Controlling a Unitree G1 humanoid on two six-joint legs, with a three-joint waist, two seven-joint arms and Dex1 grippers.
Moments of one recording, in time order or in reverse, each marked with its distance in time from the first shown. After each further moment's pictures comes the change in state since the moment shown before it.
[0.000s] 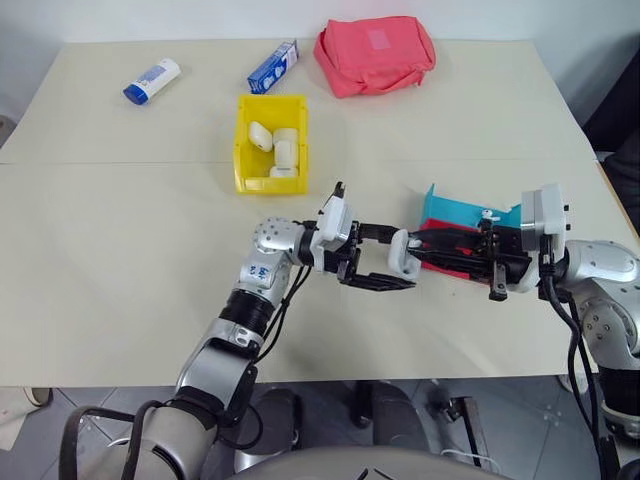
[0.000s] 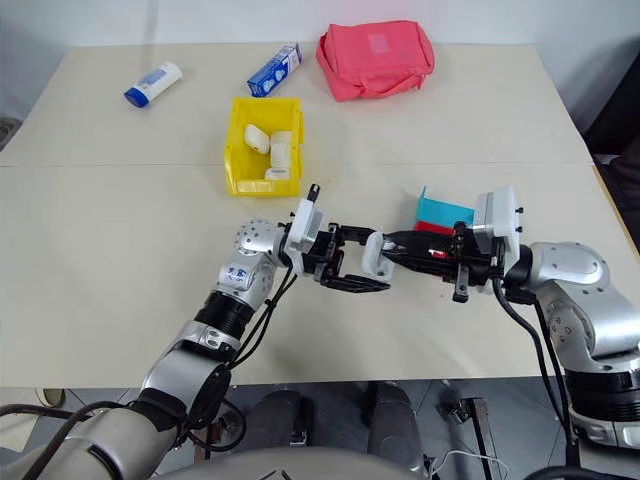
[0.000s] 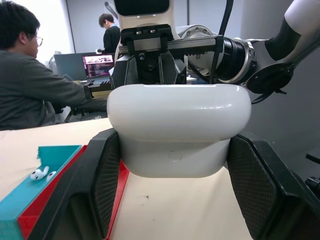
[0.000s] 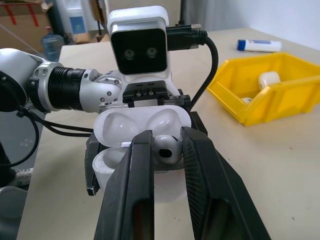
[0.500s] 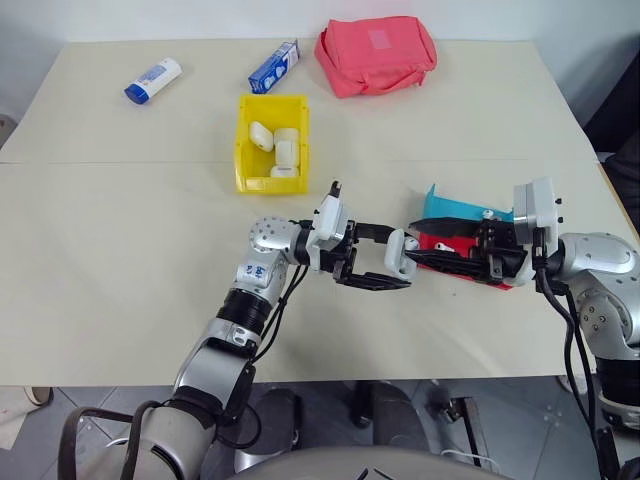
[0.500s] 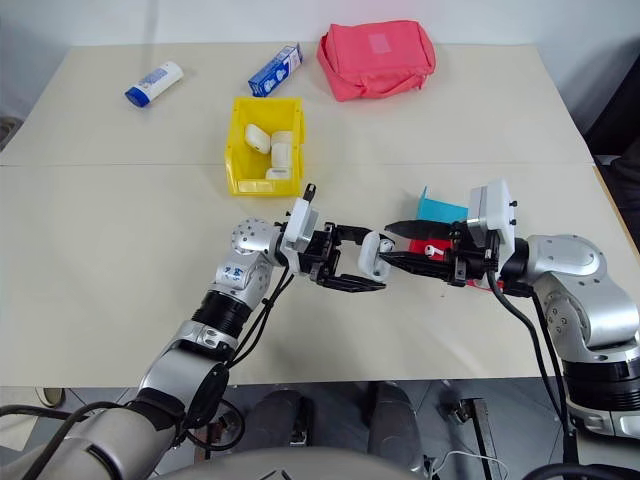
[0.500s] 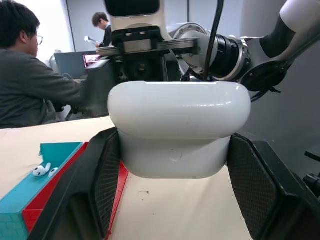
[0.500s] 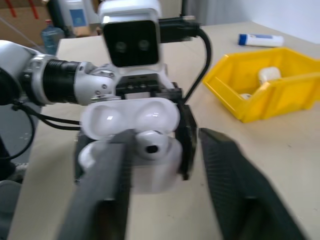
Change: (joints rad) left arm 0.000 0.005 0.010 0.001 0.004 -0.017 -0.004; right arm -0.021 -0.005 0.001 0.001 -0.023 0.027 -0.019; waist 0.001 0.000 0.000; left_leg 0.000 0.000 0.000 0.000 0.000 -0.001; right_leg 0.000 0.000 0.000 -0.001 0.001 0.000
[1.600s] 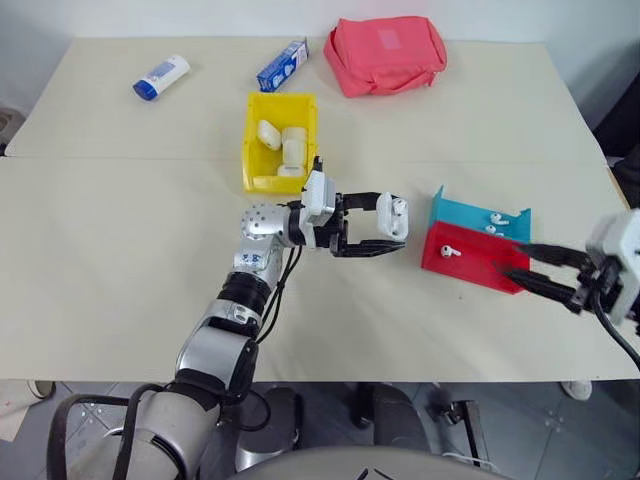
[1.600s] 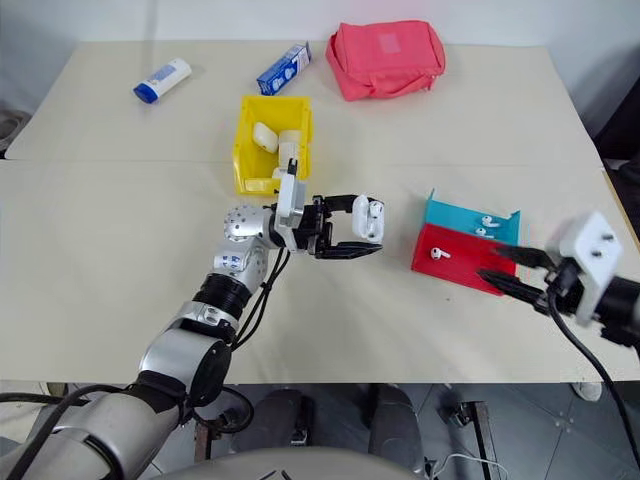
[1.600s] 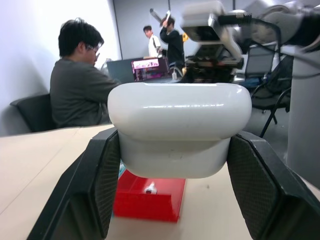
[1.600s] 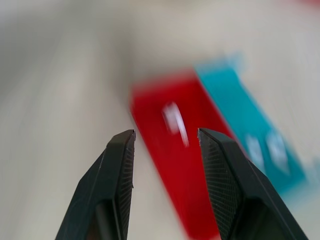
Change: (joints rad) left arm -0.110 0.015 0.104 0.206 0.006 -0.162 0.065; right arm 0.581 -0.148 -0.560 -0.181 -0.165 0.174 -0.159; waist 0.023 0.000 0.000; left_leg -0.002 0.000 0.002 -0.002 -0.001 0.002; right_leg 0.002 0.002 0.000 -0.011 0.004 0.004
